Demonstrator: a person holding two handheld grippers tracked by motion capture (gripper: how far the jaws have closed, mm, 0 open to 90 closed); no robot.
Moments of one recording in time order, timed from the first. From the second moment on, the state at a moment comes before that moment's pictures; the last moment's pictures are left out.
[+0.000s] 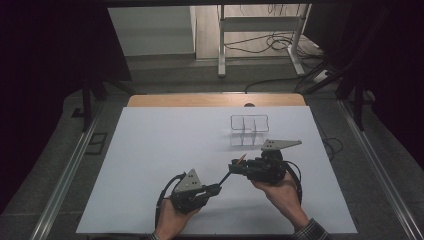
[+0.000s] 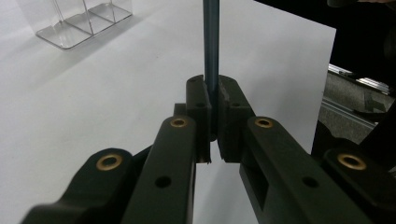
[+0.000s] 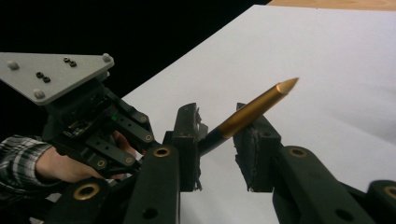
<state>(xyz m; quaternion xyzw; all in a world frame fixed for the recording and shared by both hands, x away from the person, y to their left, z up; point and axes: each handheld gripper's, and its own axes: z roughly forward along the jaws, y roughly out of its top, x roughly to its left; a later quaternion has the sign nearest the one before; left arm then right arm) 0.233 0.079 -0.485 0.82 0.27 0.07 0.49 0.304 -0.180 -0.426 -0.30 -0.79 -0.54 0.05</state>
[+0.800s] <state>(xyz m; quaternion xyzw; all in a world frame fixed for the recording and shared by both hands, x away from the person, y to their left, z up) 0.238 0.075 -0.484 0.83 0.30 0.09 0.47 0.300 -0.175 -0.423 -0.27 -0.81 -0.52 0.04</state>
